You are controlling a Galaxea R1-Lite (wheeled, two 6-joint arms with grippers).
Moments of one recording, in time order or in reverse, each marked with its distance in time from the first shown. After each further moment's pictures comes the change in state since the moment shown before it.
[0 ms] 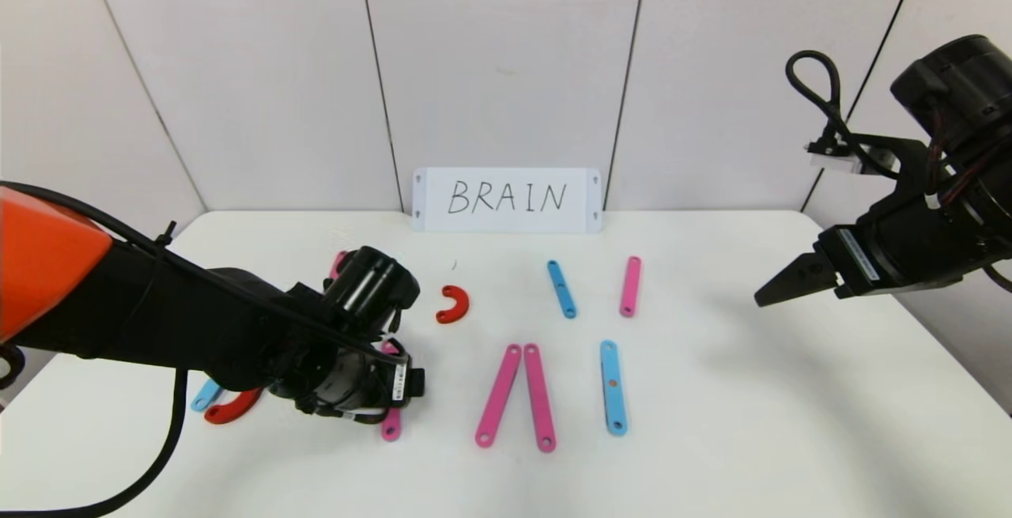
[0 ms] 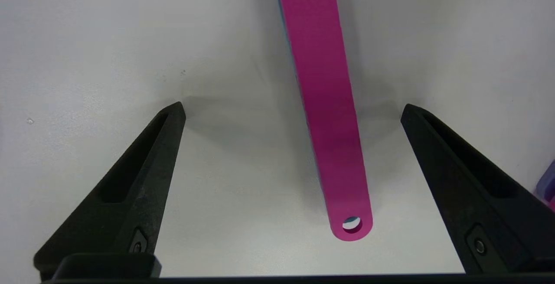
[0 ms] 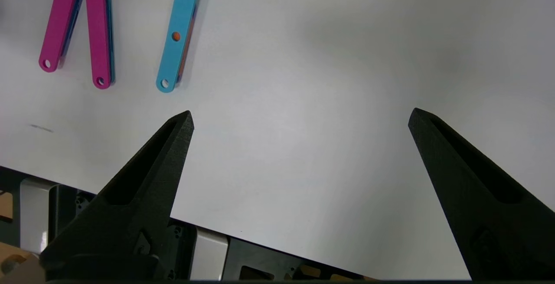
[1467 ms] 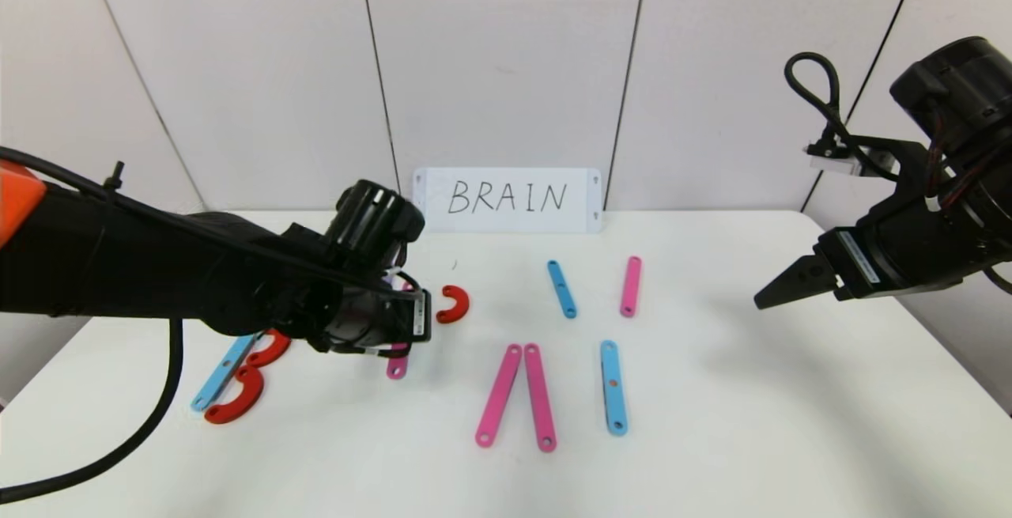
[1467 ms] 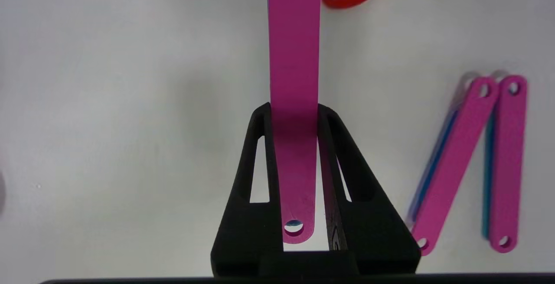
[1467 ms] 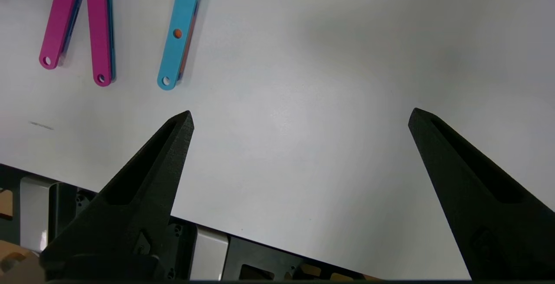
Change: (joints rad) left arm -0.005 -0.033 -0.180 0.014 -0.001 0.015; right arm 0.005 -0.003 0.007 0.000 0.001 0.000
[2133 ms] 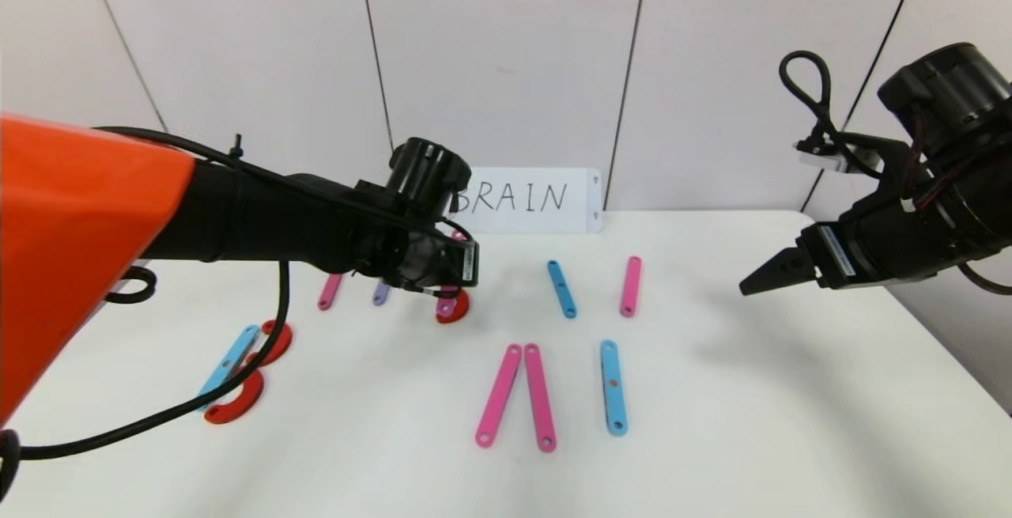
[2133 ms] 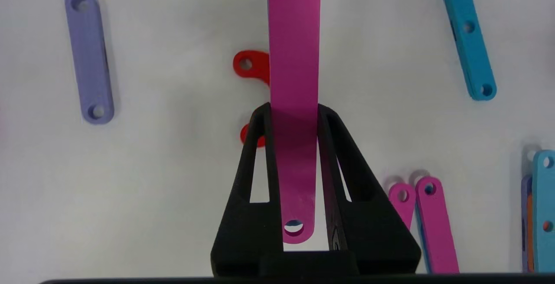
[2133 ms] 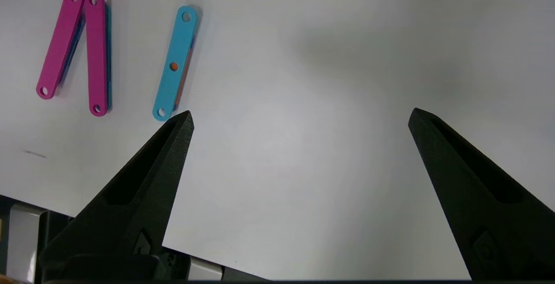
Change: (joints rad) left arm -0.005 0.196 -0.342 -0.003 -0.014 0.140; right arm -0.011 0.013 0.049 -0.130 -0.002 0.000
